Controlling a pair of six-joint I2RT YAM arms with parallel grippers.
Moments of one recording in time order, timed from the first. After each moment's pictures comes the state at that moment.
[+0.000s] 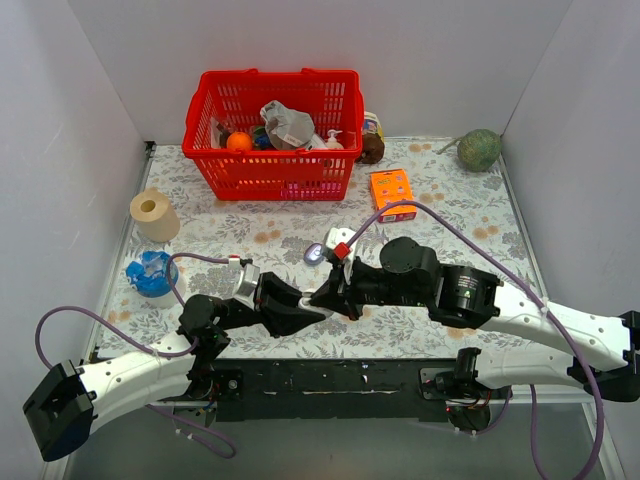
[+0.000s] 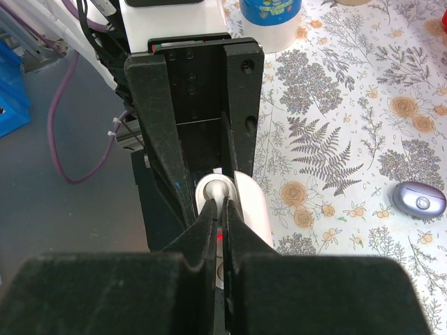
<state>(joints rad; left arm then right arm) -0.89 0.75 0.19 1.02 0.58 -0.53 1.28 1.04 1.13 -0.41 -0.14 0.13</state>
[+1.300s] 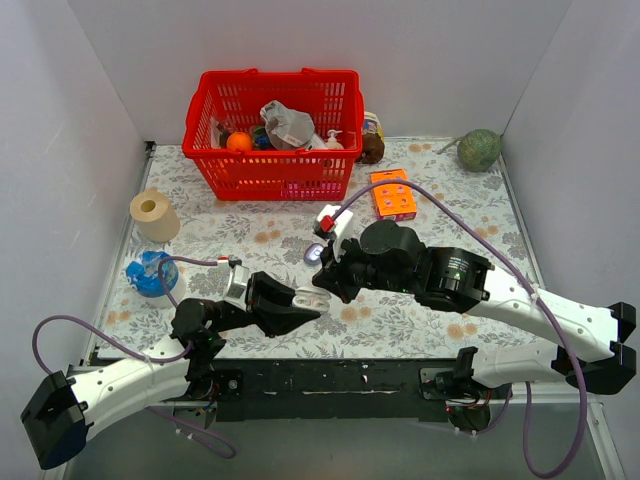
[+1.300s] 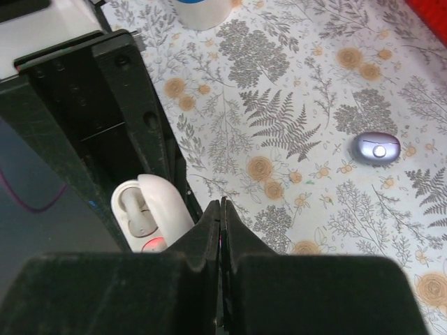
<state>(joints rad) -0.88 0.67 0.19 0.99 0.55 -0.52 1.25 1.17 1.33 -0.62 0.05 0.22</state>
